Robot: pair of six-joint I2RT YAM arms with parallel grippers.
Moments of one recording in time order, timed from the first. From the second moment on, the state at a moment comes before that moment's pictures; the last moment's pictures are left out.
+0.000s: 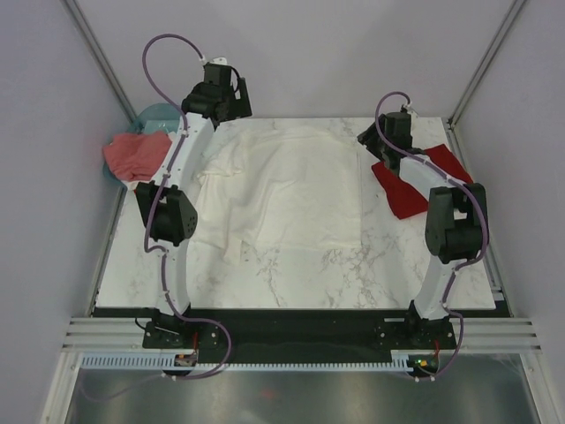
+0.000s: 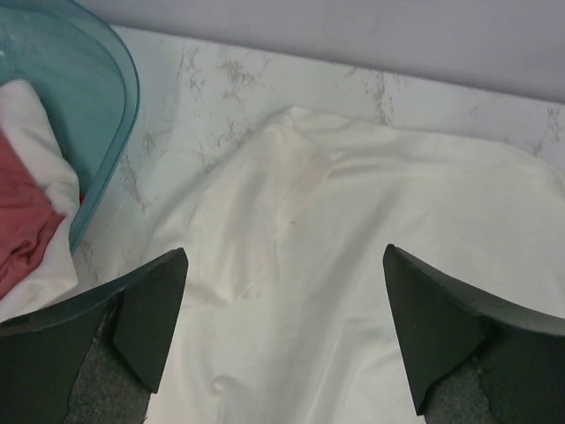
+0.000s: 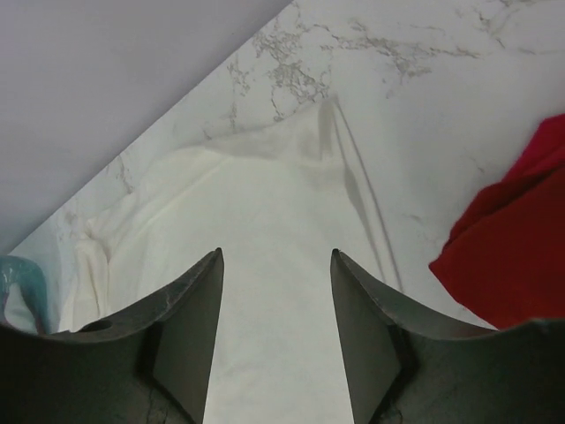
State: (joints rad) left arm -0.25 2.22 2.35 -0.75 -0.25 -0.31; right arm 0.11 1.94 1.43 0.04 0.05 0.75
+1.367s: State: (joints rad) left arm -0.30 1.17 0.79 -0.39 -0.18 -0.67; right arm 0.33 1.42 0.62 -0.11 0.18 0.63
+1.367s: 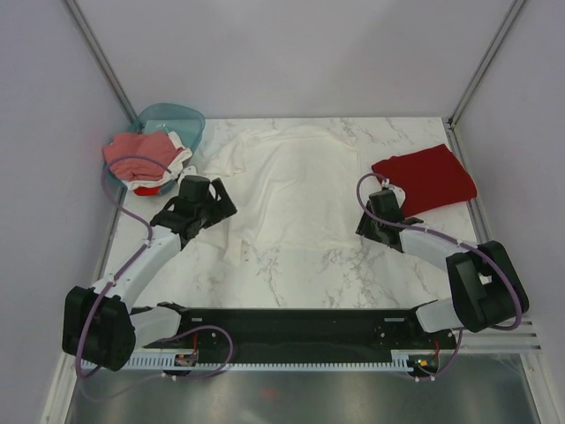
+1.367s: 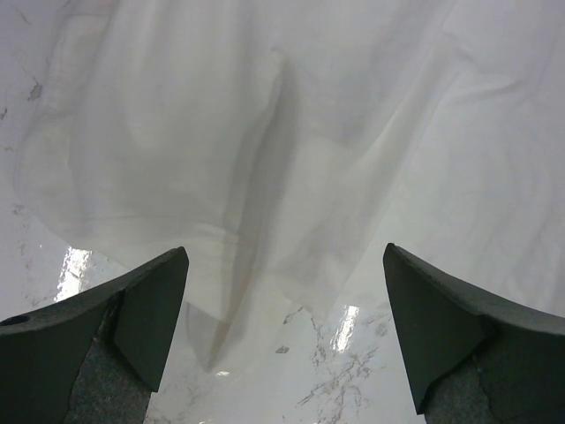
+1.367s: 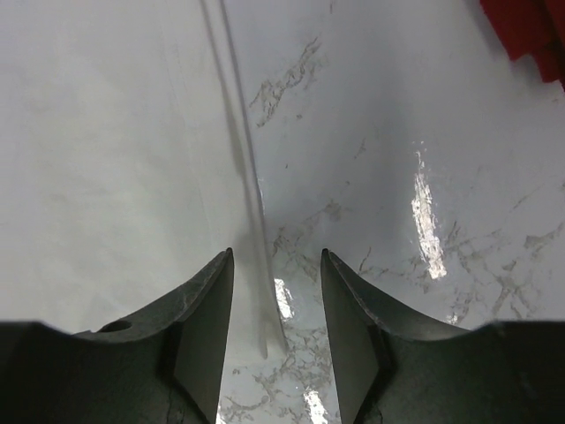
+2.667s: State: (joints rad) left arm -0.30 1.26 0.73 -0.42 -0.30 -0.69; right arm 0.14 1.28 0.56 -0.11 0.25 0.69
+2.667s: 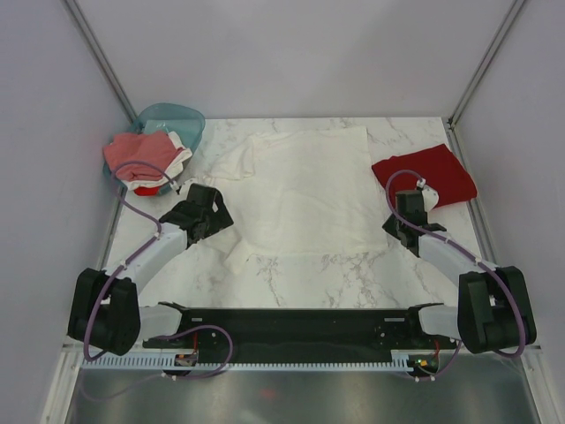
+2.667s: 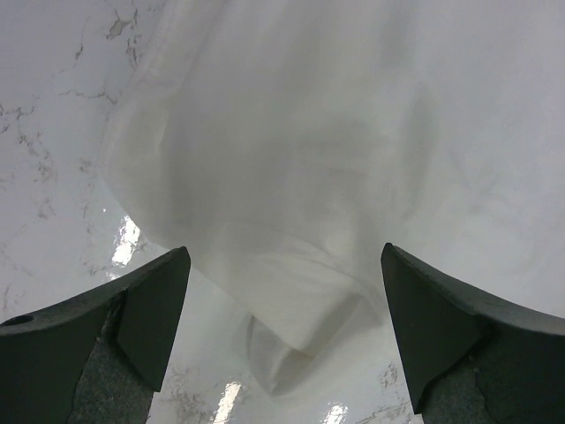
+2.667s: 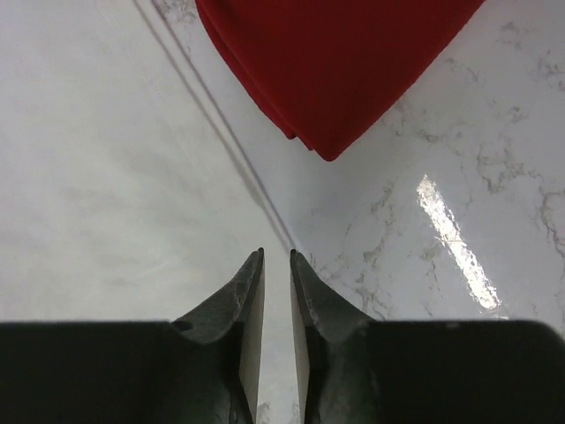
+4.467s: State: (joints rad) left arm -0.30 1.02 0.61 -0.39 -0.29 -0.72; right arm 0.13 1.16 0.41 -0.09 0.13 0.78
